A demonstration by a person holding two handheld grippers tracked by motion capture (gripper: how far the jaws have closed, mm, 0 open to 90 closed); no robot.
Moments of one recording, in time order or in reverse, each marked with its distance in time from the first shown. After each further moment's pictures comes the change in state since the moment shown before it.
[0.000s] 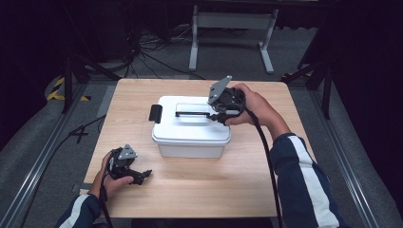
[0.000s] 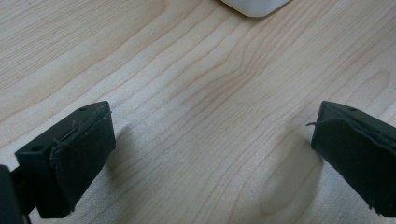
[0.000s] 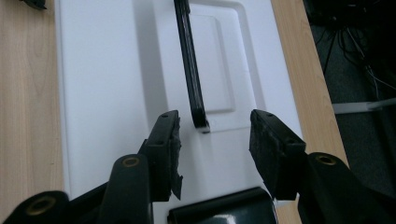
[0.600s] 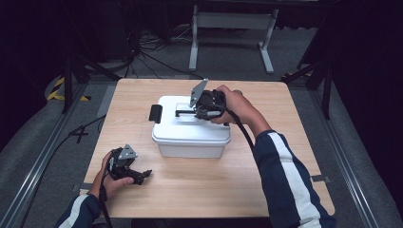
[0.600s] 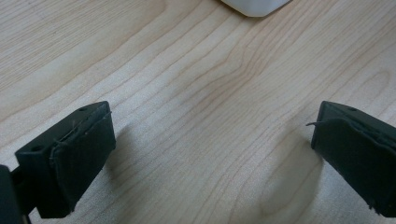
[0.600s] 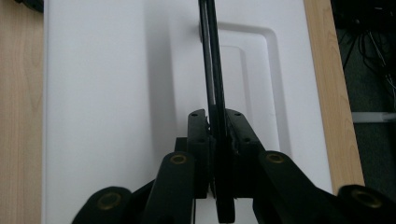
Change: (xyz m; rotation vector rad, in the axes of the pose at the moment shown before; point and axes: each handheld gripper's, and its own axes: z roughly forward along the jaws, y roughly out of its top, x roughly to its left) left arm 0.000 0.000 0.000 0.000 0.000 0.000; right arm 0.003 0.030 0.037 0.037 0.056 -0.054
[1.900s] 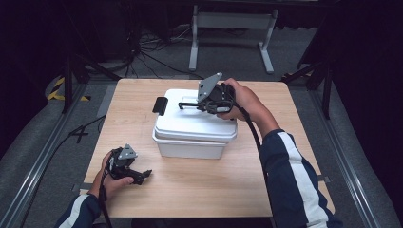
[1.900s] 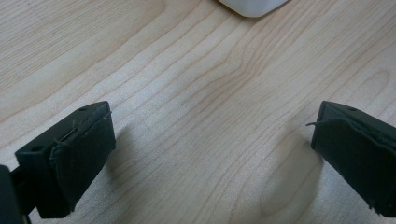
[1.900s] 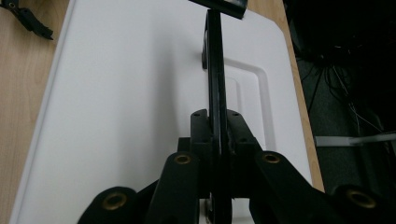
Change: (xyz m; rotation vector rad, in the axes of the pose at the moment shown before) left arm 0.000 0.000 -0.001 0.008 -0.007 0.004; right arm 0.000 -0.005 -0.040 -0.120 -0.082 -0.040
